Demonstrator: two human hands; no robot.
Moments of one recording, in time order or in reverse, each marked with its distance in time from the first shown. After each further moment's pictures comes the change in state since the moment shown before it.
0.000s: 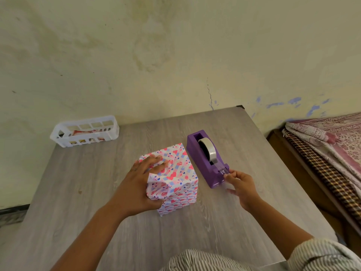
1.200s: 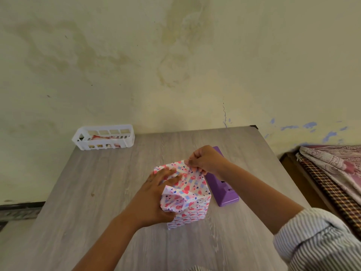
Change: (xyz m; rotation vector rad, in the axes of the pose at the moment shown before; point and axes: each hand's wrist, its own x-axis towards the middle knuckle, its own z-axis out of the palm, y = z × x) left_hand -0.005 0.005 0.004 -0.052 0.021 -0.060; right_hand -0.027 -0.139 0.121 -0.635 -0.488 -0.252
